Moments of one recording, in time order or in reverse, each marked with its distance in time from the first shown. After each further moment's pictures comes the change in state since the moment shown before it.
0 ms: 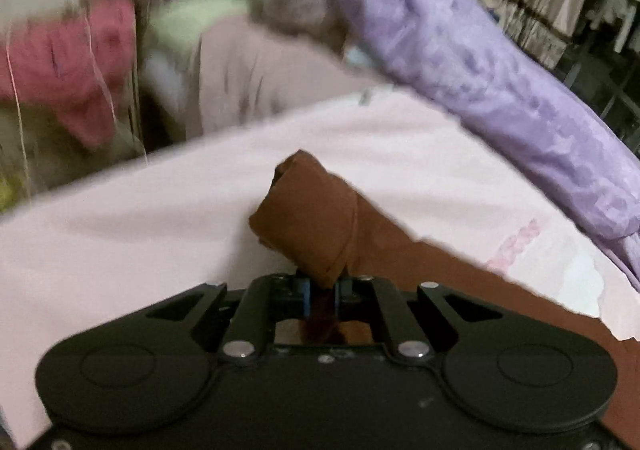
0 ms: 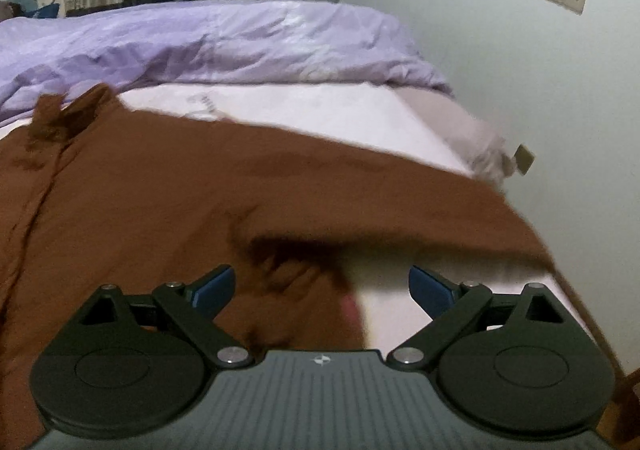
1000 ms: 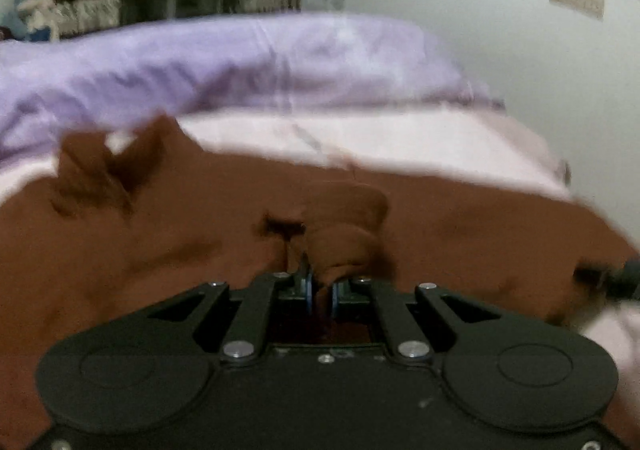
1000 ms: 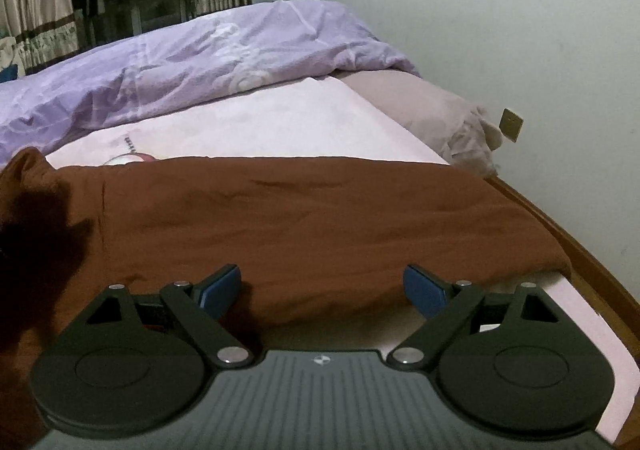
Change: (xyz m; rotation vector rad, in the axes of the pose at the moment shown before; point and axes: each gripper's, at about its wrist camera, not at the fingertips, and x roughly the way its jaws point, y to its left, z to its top) left arm -0.165 -0.525 -0.373 0.848 0.104 -0.822; right arm 0.073 -0.072 0.009 0.196 0.002 0.023
